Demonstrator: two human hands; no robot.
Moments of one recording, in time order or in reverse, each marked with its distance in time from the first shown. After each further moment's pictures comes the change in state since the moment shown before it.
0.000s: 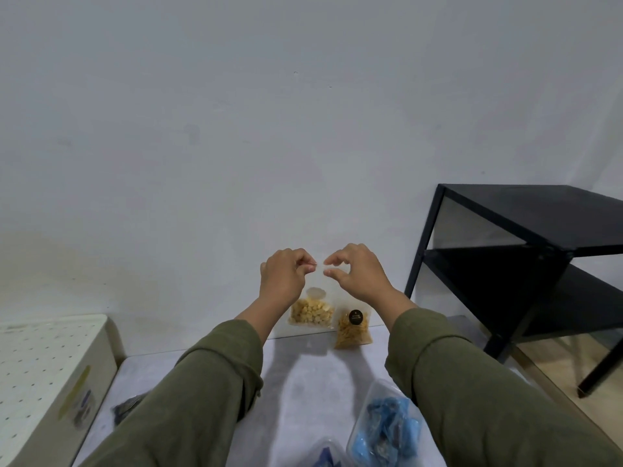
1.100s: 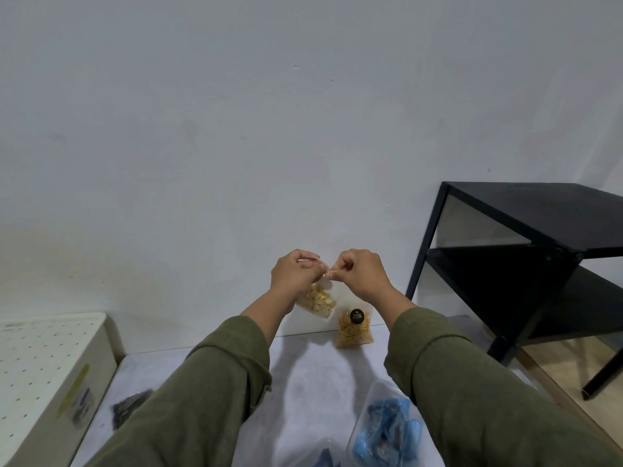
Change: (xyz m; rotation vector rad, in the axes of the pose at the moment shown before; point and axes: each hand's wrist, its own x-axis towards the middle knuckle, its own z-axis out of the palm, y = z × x) left_hand 0.004 0.004 0.014 -0.671 -0.120 -0.401; right_hand 0.005 0.004 0.003 0.282 -0.035 0.183
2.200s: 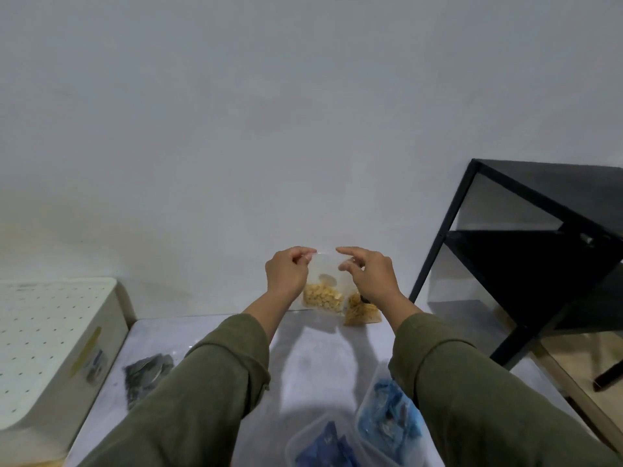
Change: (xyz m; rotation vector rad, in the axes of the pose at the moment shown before) left_hand -0.004 -0.040 -0.017 0.277 0.195 0.097; right_hand -0.011 0.032 0.034 0.020 0.039 0.015
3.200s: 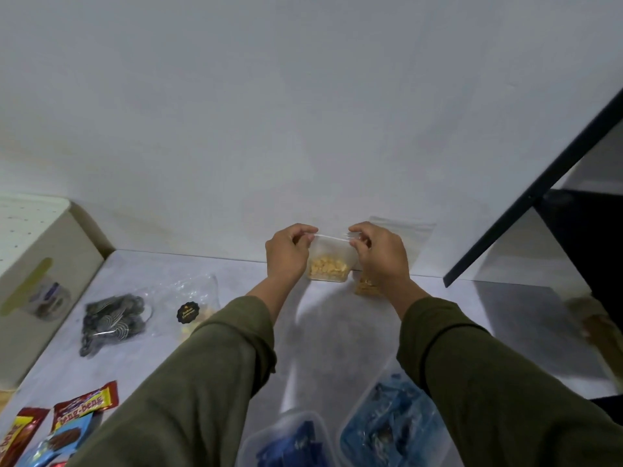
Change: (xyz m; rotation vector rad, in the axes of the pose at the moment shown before) left_hand 0.064 -0.130 0.092 0.078 0.138 -0.147; right_hand 0.080 0.135 0.070 -0.216 -0.139 -0.048
